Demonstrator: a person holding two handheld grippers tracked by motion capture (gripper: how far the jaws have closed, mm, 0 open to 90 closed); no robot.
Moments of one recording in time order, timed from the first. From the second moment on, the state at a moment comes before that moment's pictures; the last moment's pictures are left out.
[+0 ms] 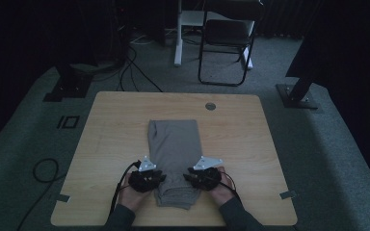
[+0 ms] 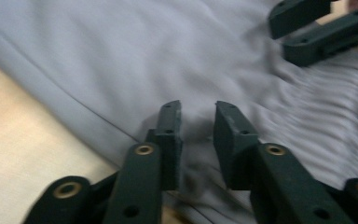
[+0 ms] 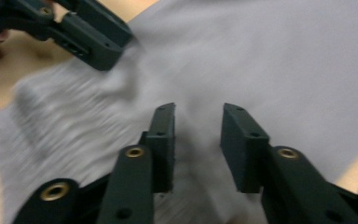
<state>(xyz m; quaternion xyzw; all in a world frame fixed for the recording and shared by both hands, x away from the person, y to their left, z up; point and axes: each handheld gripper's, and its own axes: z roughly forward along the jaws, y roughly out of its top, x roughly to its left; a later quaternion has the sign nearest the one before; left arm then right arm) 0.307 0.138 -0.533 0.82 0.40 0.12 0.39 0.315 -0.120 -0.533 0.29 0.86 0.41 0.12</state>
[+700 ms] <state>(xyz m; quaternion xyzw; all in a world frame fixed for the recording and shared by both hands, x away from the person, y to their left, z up) 0.391 0.131 -0.548 0.80 0.46 0.17 0.35 0.427 -0.099 -0.550 0.40 0.83 0.36 0.17</state>
